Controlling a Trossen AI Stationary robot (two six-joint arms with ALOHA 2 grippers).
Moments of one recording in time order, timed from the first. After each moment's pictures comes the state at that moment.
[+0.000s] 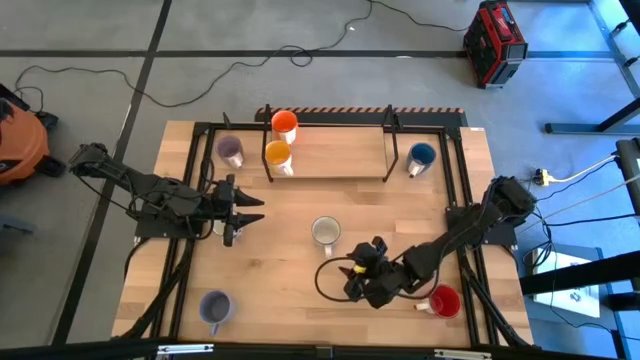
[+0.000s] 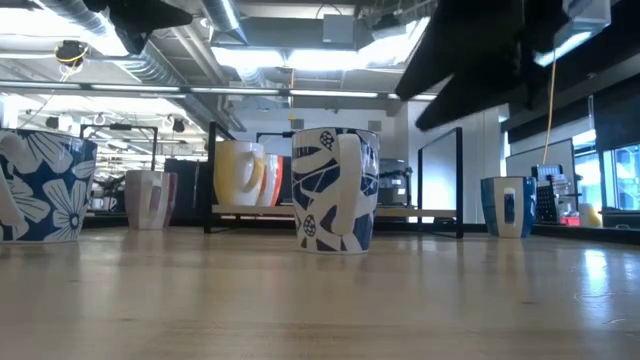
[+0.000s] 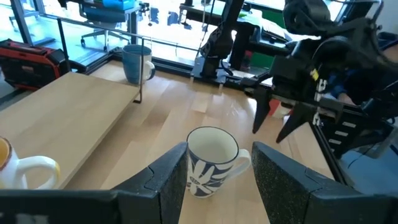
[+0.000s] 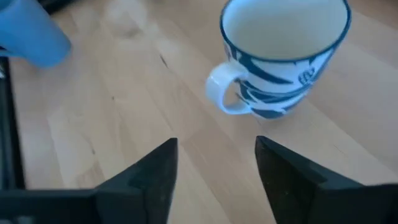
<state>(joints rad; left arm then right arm) -0.41 0.66 0.56 -0.14 -0.51 -0.34 0.59 1.76 1.13 -0.34 0.64 1.07</state>
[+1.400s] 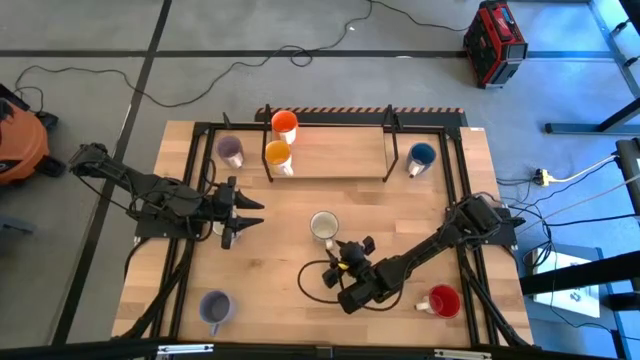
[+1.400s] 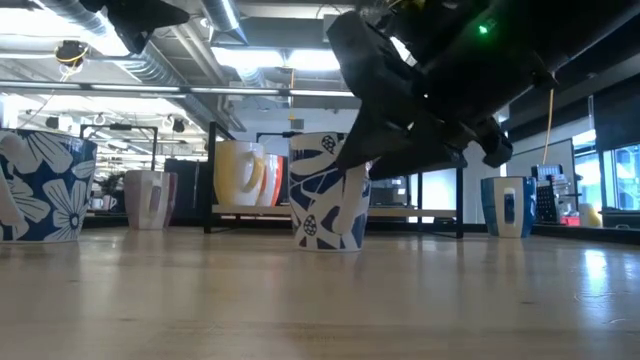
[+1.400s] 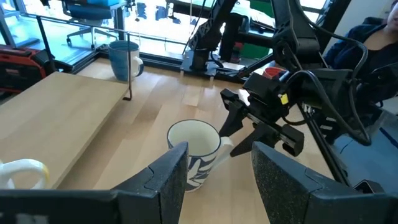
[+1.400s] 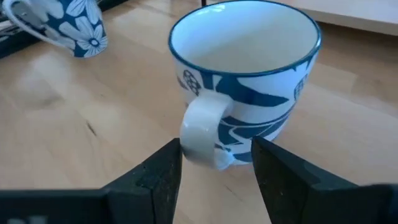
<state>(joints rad) -0.41 0.66 0.56 -0.16 -0.45 -0.30 0.54 2.05 1.27 -0.34 1.00 1.26</state>
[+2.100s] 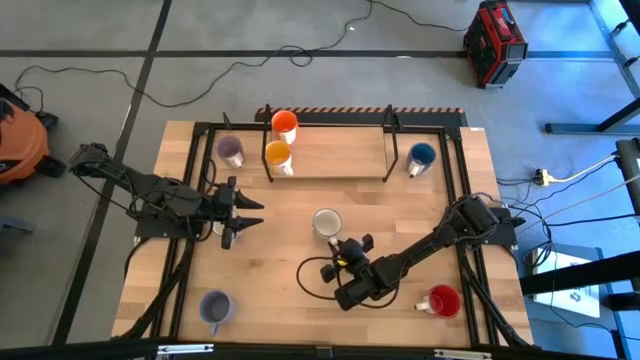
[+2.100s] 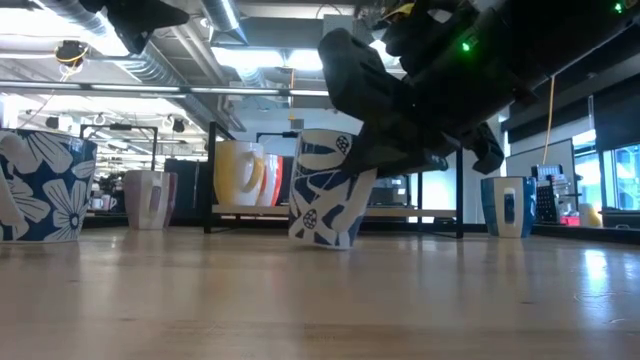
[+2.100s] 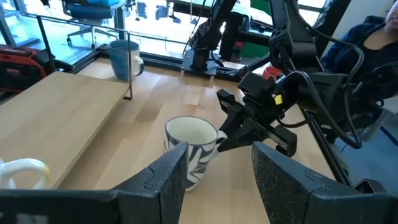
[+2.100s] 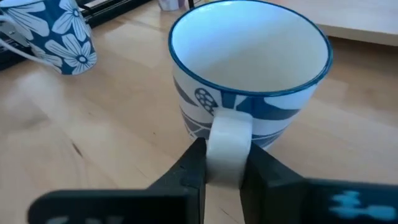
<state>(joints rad) -0.41 0.66 0.56 -0.16 -0.45 -0.30 0.52 2.08 1.27 -0.31 1.05 1.27</state>
